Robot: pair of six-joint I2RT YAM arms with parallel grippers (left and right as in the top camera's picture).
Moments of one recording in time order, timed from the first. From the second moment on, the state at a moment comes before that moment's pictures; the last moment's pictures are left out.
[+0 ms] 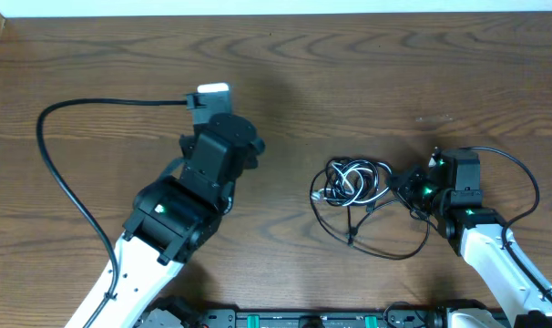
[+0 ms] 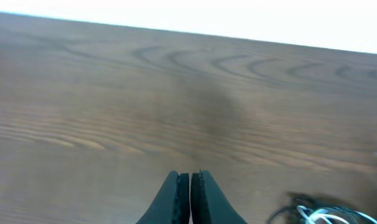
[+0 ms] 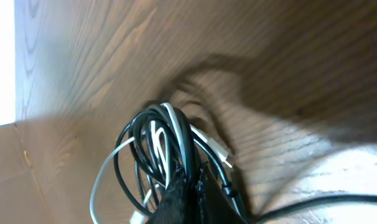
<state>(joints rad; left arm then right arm) -0.58 1.13 1.18 -0.73 -0.46 -0.48 0.05 1.27 0.47 -0.11 -0.41 0.89</state>
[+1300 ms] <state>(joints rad) -0.58 1.34 1.18 -0.66 0.26 -0.19 0.01 1.27 0.47 1.03 -1.27 1.35</state>
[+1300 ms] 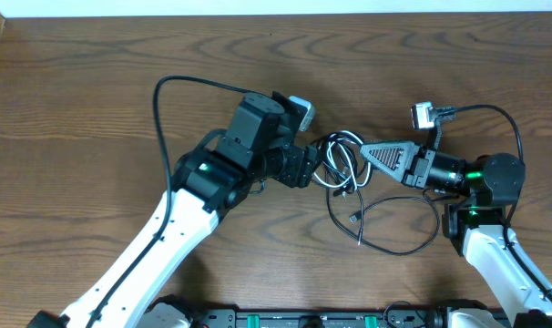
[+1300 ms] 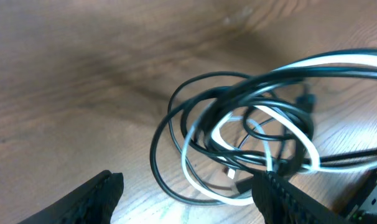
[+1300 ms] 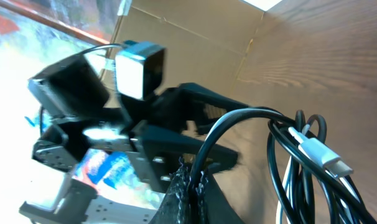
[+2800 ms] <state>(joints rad) -0.53 1.52 1.18 -0.57 -0.45 -0.49 0.01 1.27 0.47 0.91 -1.30 1.29</state>
